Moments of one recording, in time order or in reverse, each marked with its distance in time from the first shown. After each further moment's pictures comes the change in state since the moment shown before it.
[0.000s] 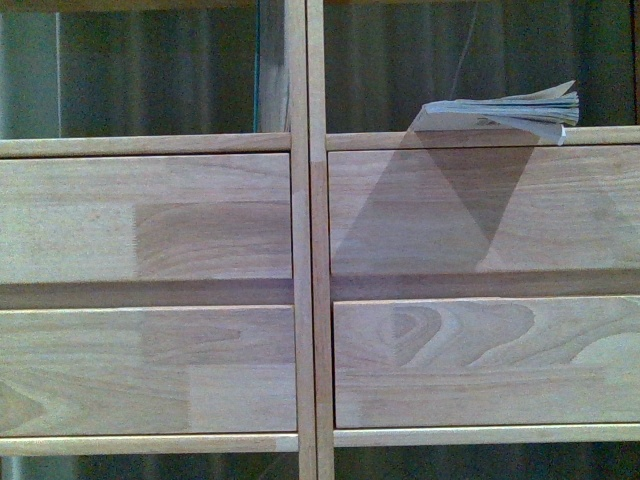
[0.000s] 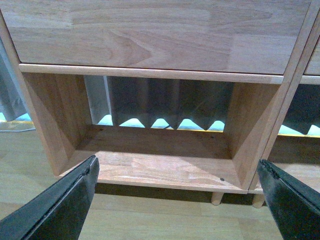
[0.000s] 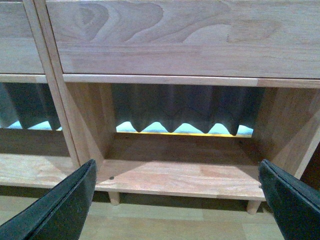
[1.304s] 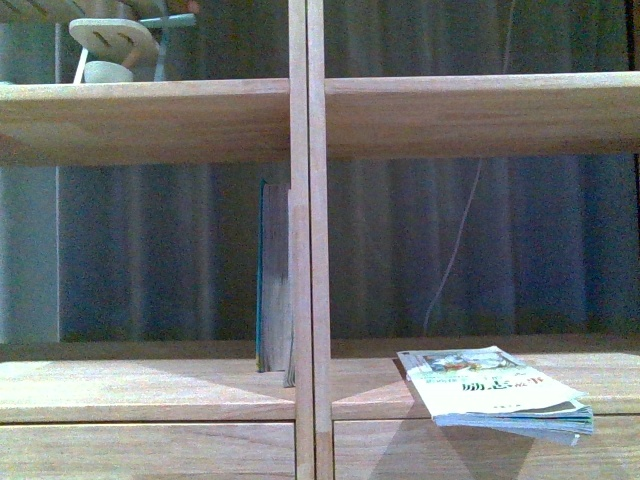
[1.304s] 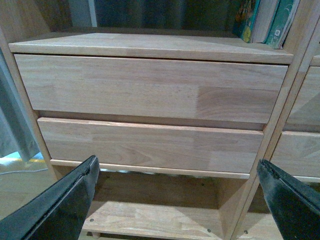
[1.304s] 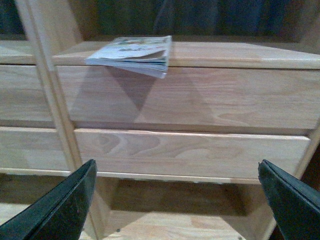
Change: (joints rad) left arm 0.000 0.000 0.000 0.000 0.000 0.000; right arm 0.009 0.005 0.001 -0.001 0.034 0.007
